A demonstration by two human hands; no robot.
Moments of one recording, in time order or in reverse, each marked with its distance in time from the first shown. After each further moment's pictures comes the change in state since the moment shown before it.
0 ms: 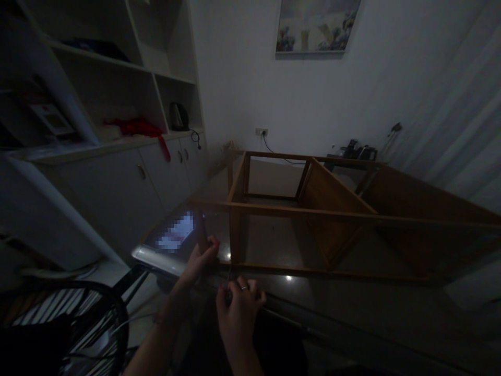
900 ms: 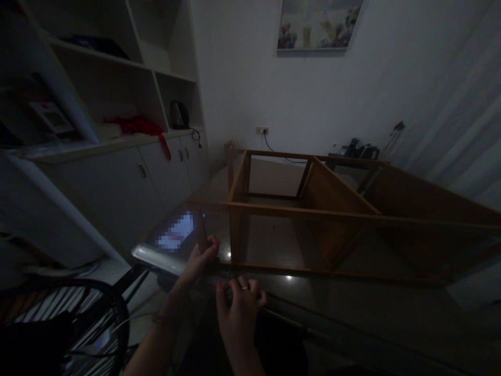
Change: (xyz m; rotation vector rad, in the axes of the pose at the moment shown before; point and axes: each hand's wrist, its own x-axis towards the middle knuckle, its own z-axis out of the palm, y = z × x) left_hand 0.001 -0.001 -0.001 0.003 -0.027 0.022; right_hand 0.003 -0.001 -0.001 -0.063 0.064 -0.091
